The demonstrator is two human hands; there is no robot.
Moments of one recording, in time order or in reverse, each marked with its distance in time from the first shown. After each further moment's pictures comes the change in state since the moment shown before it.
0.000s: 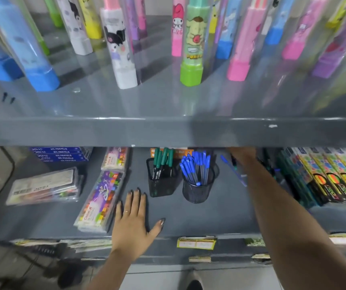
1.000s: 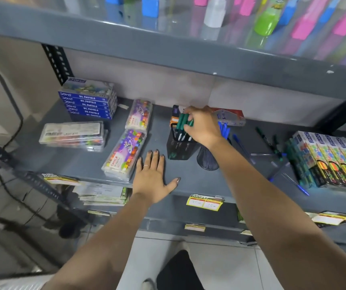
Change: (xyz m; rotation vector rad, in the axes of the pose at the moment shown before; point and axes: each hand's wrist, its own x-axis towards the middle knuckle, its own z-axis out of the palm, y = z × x) left_hand -0.002 0.000 -0.010 -0.031 -0.081 -0.009; right_hand -0.148 -0.102 0.076 -0.458 -0.049 -0.805
